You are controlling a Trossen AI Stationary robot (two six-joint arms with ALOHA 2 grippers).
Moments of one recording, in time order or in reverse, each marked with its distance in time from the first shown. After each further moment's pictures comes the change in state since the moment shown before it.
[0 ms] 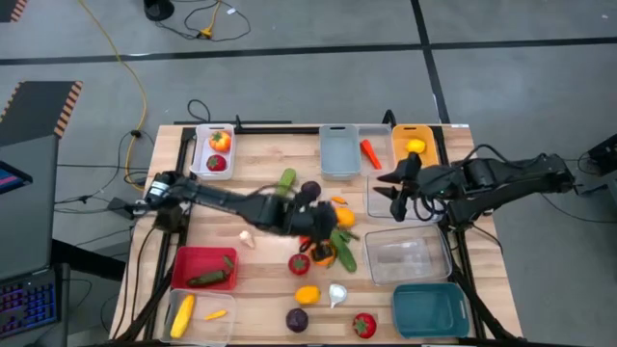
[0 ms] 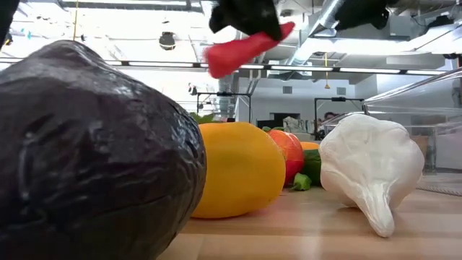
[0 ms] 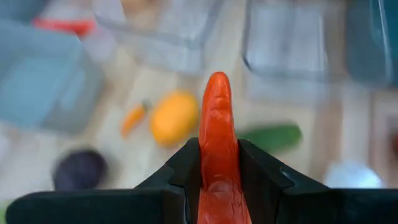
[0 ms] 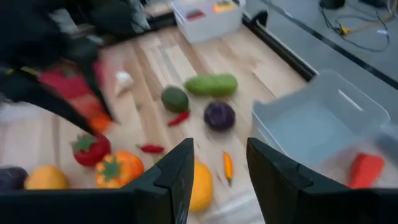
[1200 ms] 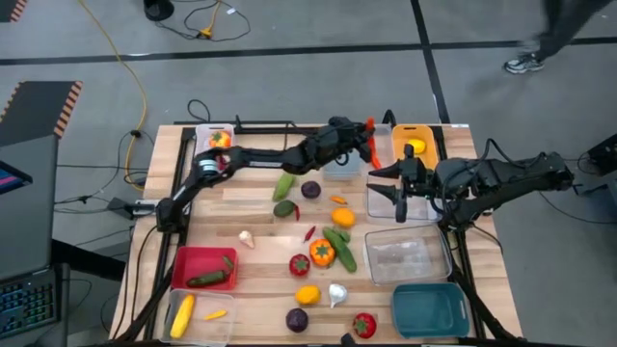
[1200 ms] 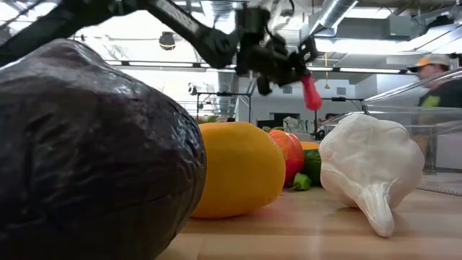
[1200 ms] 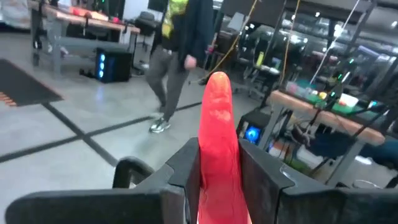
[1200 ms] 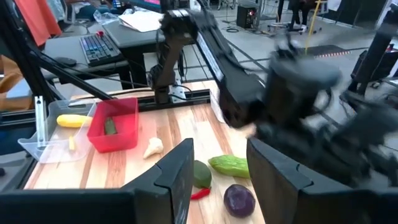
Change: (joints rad) left arm 0.496 0.364 0.002 1.283 0.053 0.082; right arm 0.038 -0.017 0.000 0.341 -0.006 -0.290
